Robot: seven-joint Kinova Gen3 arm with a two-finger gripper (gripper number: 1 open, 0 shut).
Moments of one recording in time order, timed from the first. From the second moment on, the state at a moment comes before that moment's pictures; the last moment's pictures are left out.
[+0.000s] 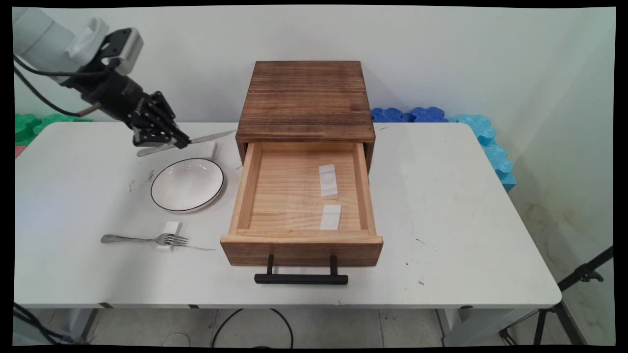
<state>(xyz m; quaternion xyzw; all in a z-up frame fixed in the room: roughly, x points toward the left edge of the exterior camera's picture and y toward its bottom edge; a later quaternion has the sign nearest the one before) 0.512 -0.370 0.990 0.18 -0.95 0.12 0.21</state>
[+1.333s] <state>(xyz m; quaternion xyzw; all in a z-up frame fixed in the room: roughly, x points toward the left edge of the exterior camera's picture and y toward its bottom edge) 0.364 -0.409 0.968 0.15 -0.95 0.15 0.23</state>
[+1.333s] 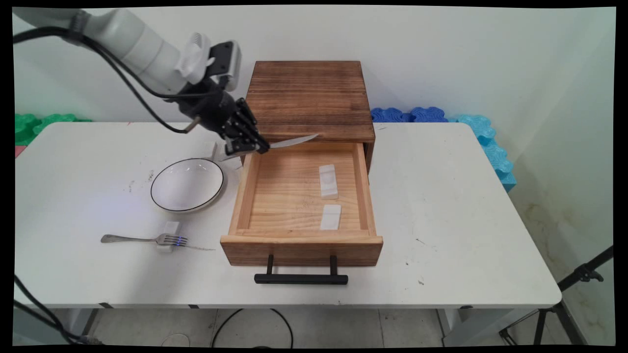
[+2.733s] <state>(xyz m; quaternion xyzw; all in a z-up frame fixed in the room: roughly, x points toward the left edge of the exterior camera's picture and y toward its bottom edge) 0.289 -0.458 0.909 0.14 -0.95 0.16 0.21</state>
